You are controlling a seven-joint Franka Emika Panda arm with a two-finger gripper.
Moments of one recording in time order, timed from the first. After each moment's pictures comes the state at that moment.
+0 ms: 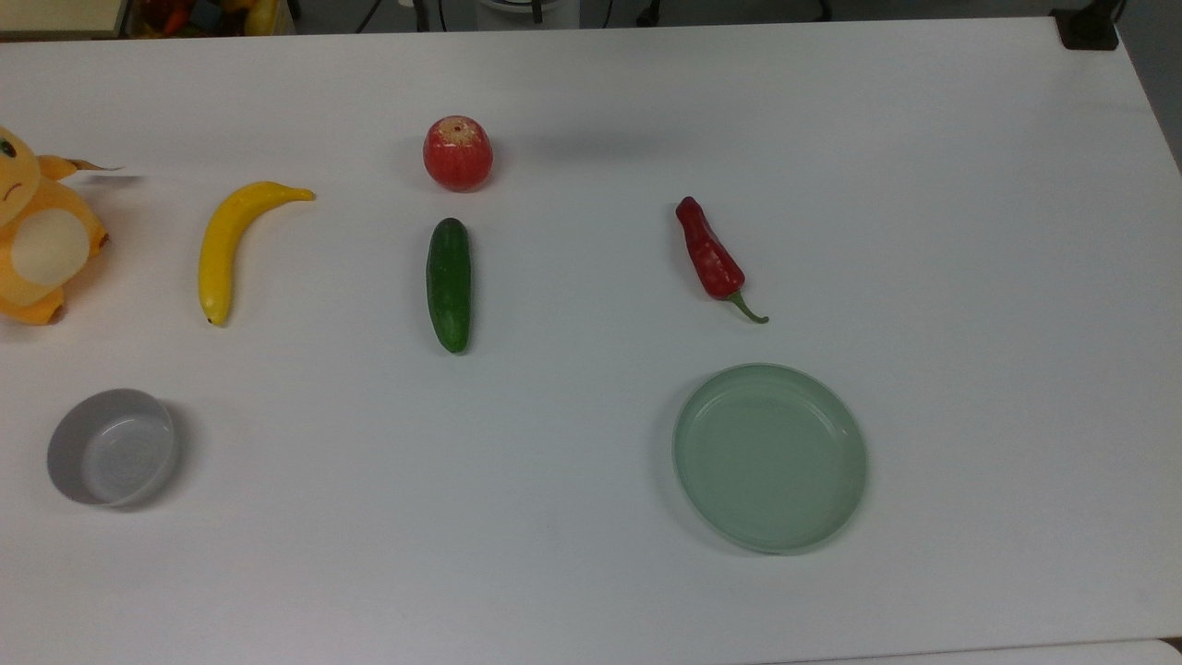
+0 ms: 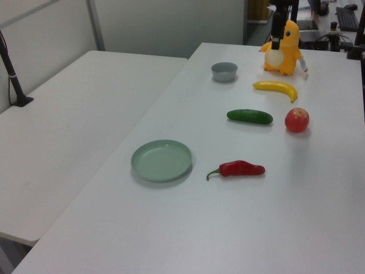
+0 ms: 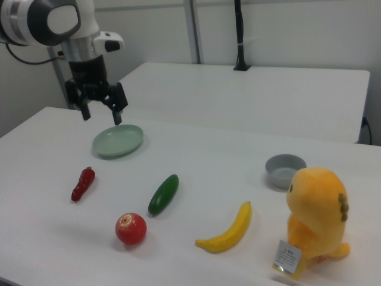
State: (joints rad) arm 0.12 -0.01 -0.07 -1.63 0.02 1.61 -0.09
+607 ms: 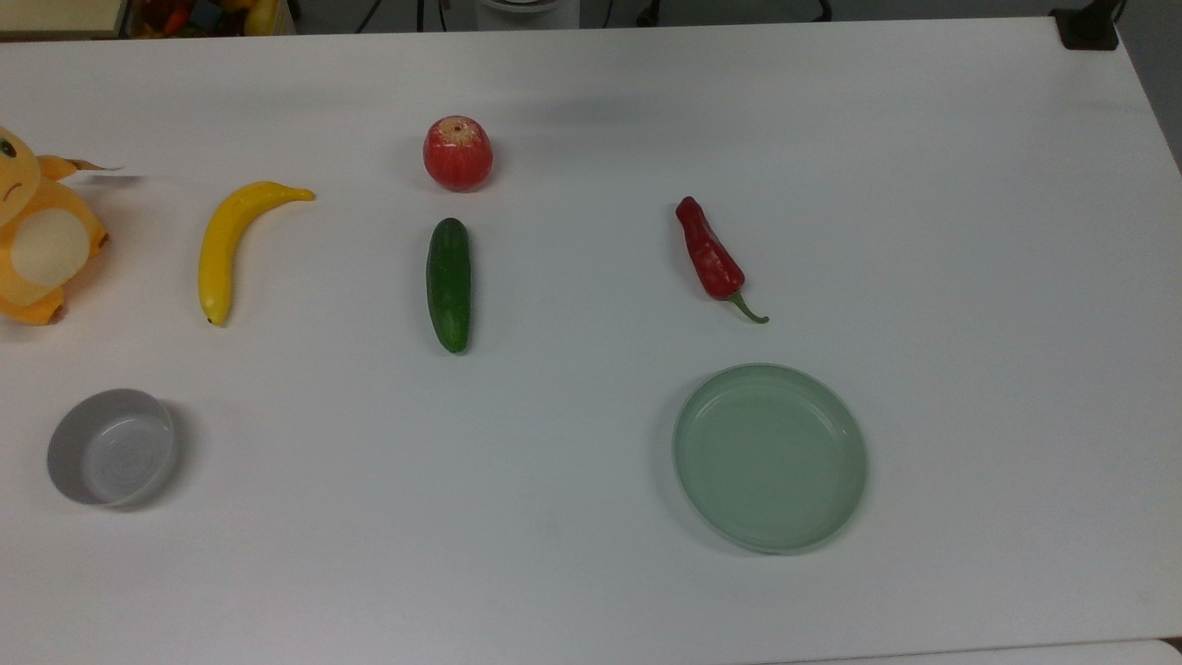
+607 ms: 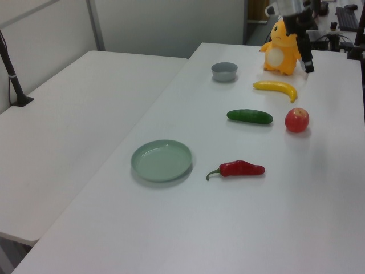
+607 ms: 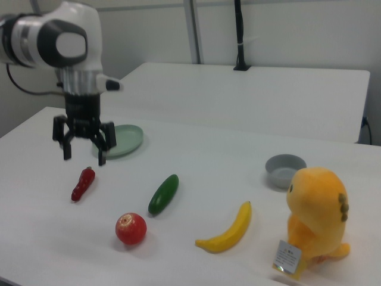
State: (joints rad) arm 0.12 -0.02 -0.06 -1.76 0.01 1.39 -0.20
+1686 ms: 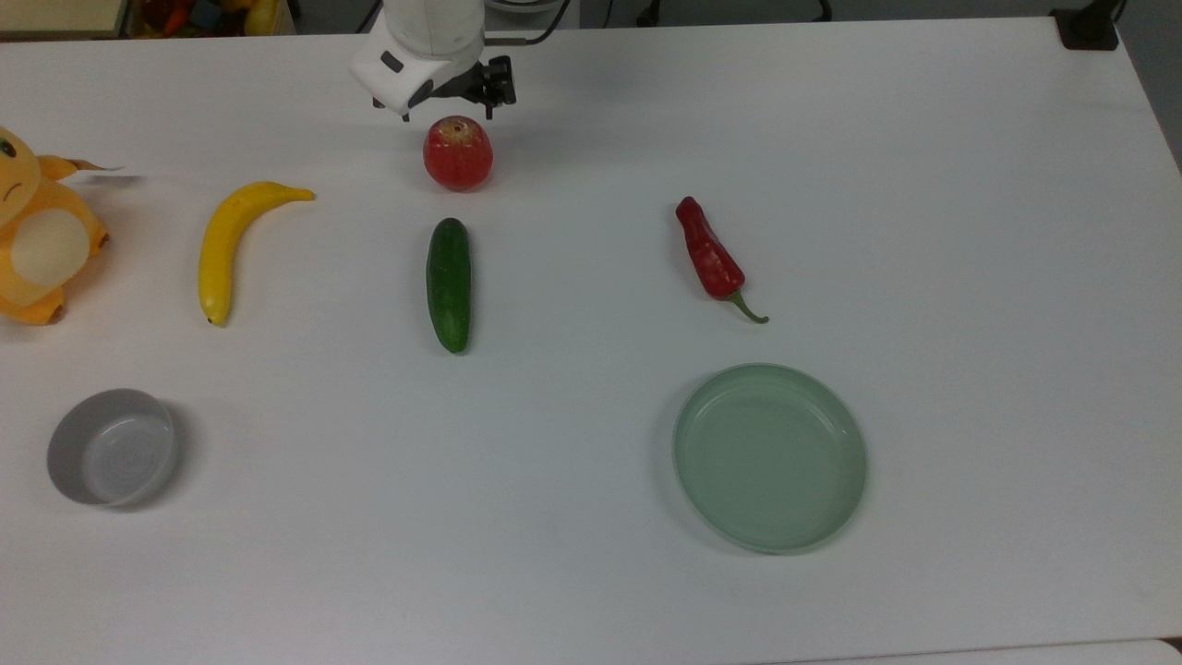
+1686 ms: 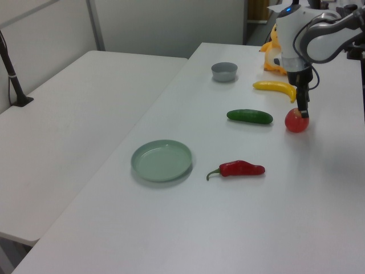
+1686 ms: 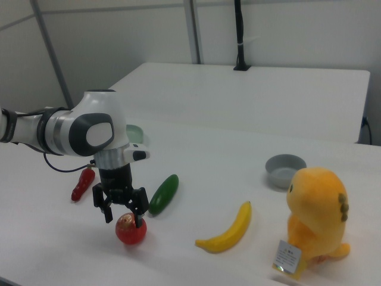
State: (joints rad) arm 0.05 0.00 -0.06 -2.22 -0.14 1.97 -0.10
